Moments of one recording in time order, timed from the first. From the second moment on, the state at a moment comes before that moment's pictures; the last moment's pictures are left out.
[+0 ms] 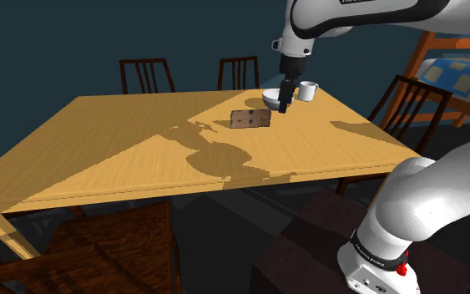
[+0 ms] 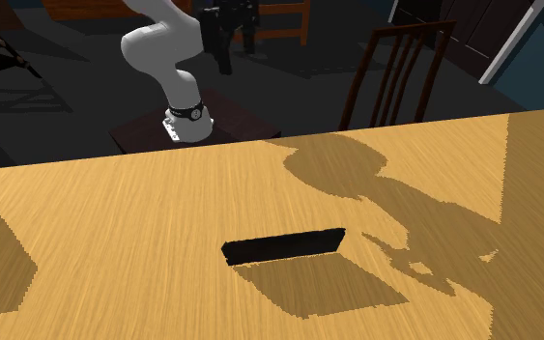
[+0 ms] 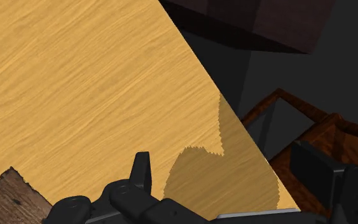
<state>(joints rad) 0.00 -0.52 -0.09 -2.23 -0.01 1.71 -0.45</state>
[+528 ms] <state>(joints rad) 0.02 -0.25 -0.18 -2.07 0.00 1.84 -0.70</state>
